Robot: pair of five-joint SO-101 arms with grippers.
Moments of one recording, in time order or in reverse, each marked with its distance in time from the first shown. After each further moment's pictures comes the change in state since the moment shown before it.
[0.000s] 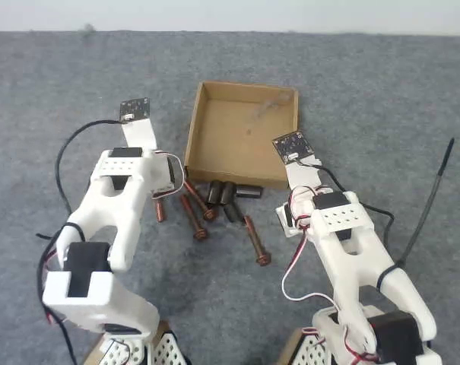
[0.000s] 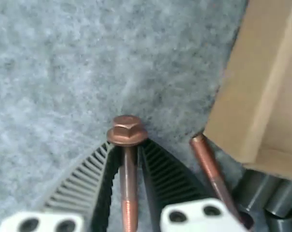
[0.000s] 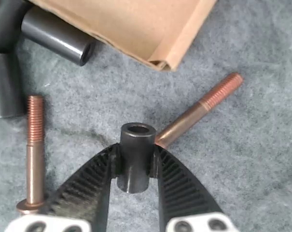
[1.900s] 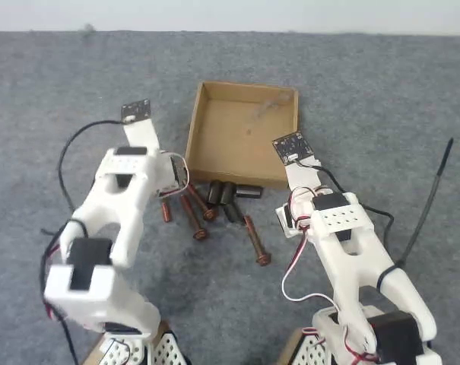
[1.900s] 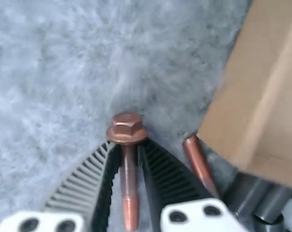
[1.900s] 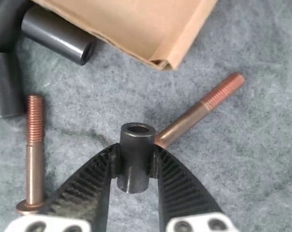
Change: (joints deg) left arm 1.1 -2.5 4.6 -4.0 5.0; right arm 0.0 0.0 0.1 -0.8 0.1
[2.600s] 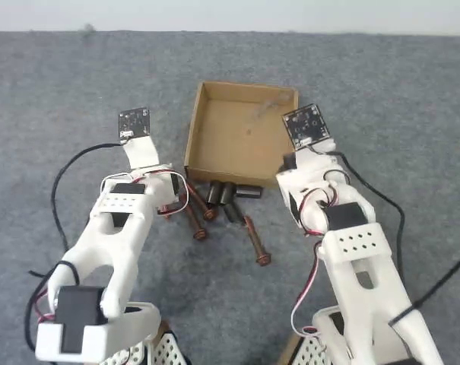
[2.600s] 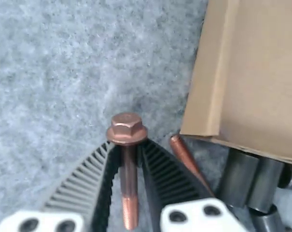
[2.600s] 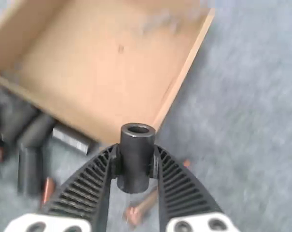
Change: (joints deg) left arm 1.0 -14.3 17.6 -17.1 -3.8; right arm 0.1 -18.0 0.0 -10.9 0.0
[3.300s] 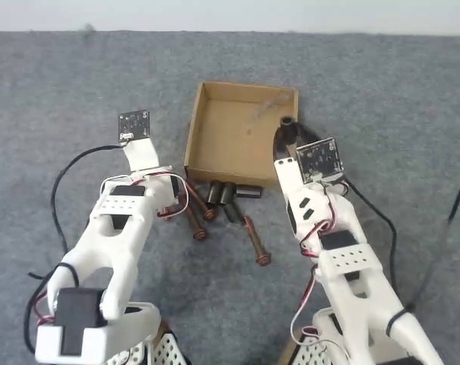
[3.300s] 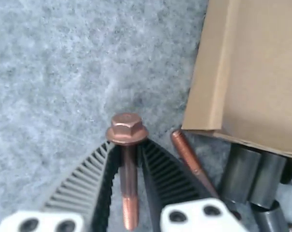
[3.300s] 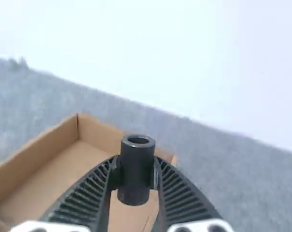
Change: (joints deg) left arm 0.0 -0.7 1.1 0.0 -0.2; right arm -0.1 1.3 19.3 -53.4 0.0
